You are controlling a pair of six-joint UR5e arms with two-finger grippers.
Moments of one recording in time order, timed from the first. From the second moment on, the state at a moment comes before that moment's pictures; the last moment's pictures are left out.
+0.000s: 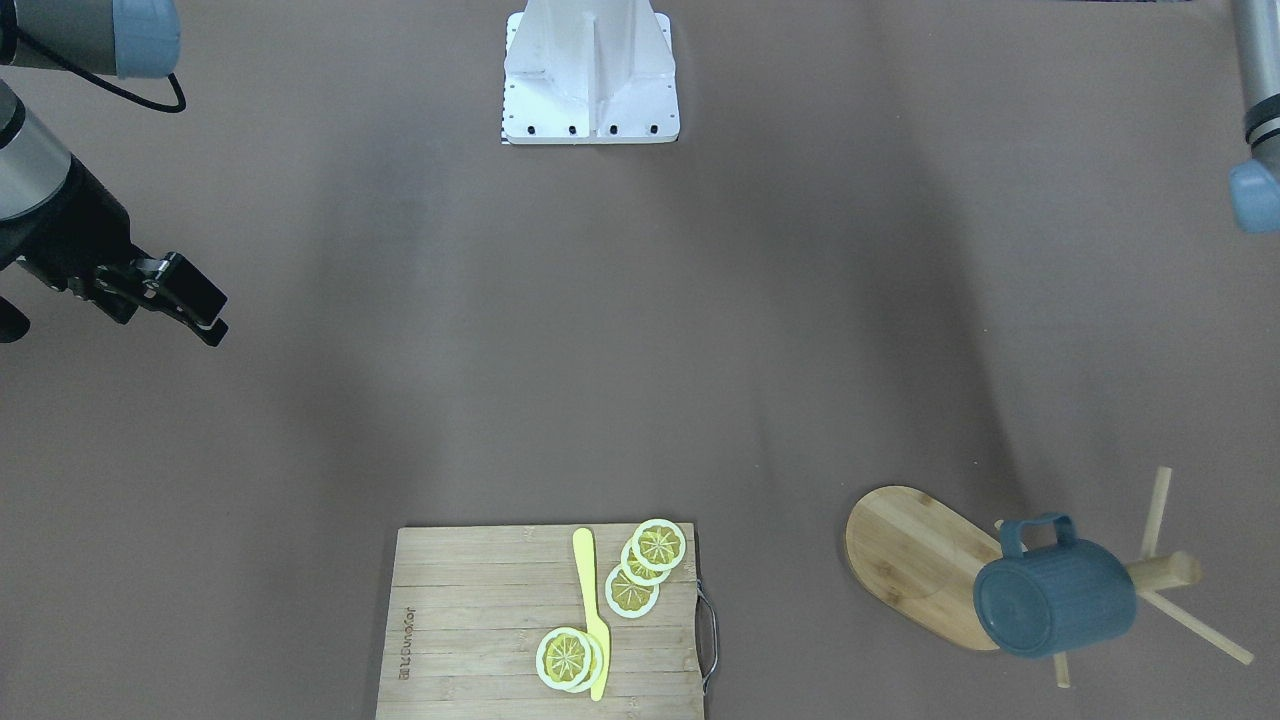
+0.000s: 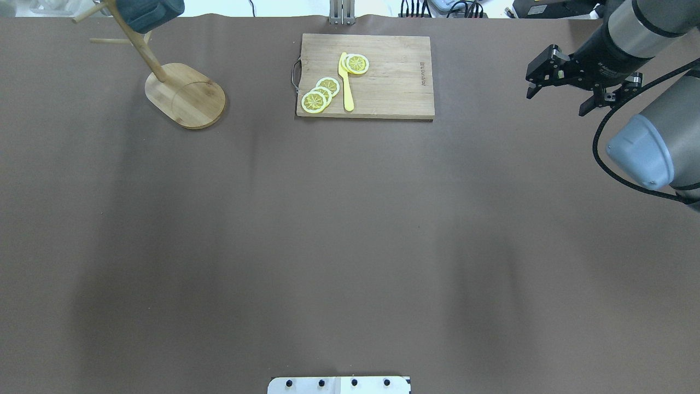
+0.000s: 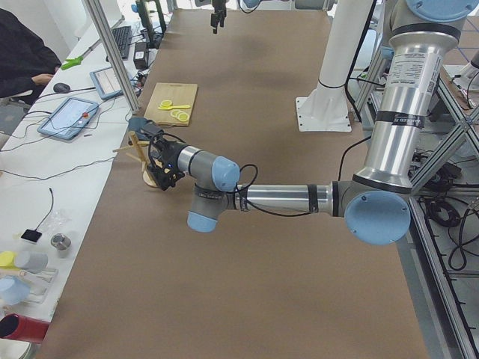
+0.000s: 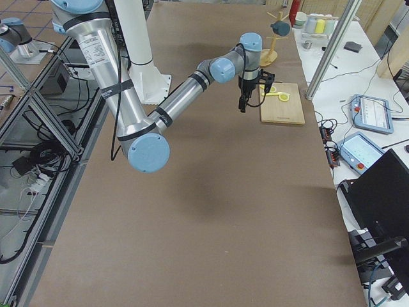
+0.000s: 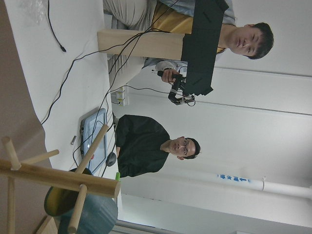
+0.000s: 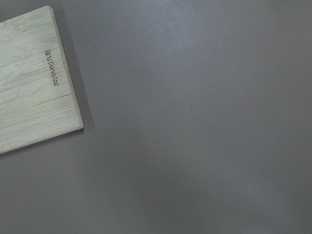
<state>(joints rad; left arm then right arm) -1.43 -1.75 -1.34 -3.39 -1.94 -2.15 1.07 -1.17 1.94 -1.75 2.21 1.07</state>
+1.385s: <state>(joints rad) -1.51 -1.72 -1.36 -2.47 -2.13 -0.33 1.38 -1.40 1.84 -1.75 2.21 0.36</state>
